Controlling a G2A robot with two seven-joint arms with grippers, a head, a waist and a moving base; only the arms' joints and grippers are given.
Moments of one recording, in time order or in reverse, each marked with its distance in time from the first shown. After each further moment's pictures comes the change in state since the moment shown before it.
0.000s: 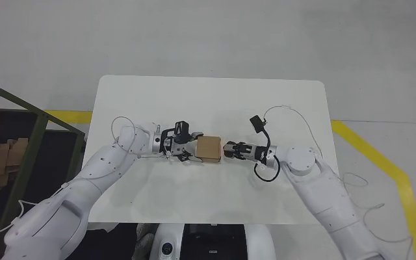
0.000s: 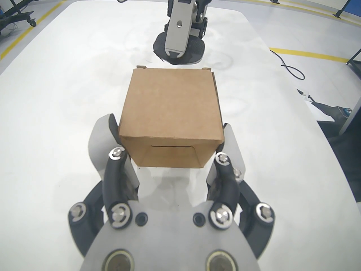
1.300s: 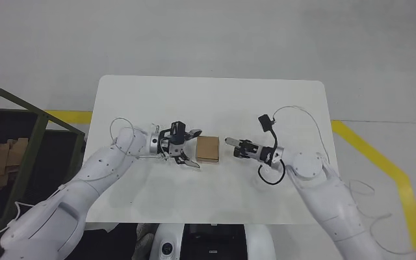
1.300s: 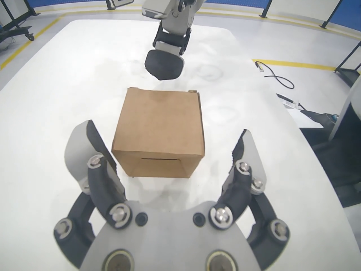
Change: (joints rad) left arm 0.023 0.032 -0.015 -0.045 0.010 -0.013 0.120; right arm -0.097 0.024 0.086 -0.117 -0.035 -0.041 -0.071
